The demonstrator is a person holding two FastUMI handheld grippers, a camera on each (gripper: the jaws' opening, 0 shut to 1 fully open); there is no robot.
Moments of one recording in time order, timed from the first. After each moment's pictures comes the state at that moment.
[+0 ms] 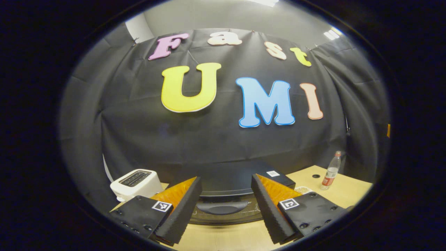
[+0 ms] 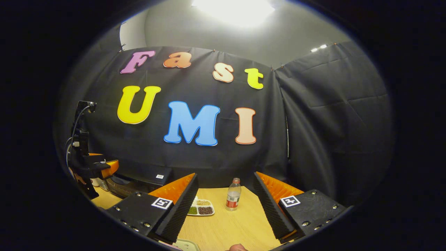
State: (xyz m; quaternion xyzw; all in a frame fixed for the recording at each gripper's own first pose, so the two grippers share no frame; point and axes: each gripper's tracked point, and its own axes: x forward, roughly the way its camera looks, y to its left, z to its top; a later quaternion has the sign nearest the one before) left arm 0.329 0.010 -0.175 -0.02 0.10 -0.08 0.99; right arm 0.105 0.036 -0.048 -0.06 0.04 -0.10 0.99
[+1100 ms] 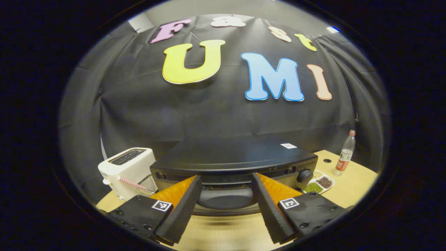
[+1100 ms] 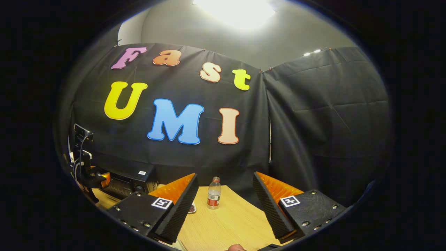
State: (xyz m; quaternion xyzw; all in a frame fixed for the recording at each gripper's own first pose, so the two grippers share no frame) left arm 0.333 0.011 -0.269 -0.01 0.16 -0.06 0.99; right arm 0.083 -0.006 -0.033 -0.07 0.04 -0.15 0.98
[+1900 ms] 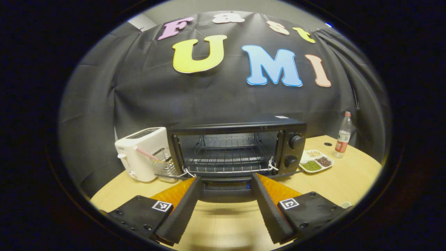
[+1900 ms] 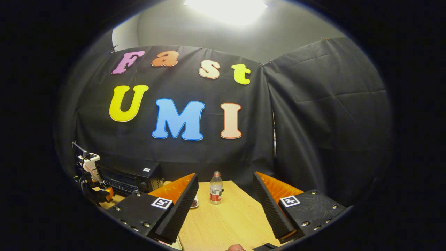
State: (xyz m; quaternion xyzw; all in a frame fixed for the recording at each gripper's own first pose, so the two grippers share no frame) left arm 0.244 0.011 -0.314 0.00 0.20 -0.02 0.98; right arm 0.062 -0.036 -0.041 -0.04 0.06 -0.12 0.99
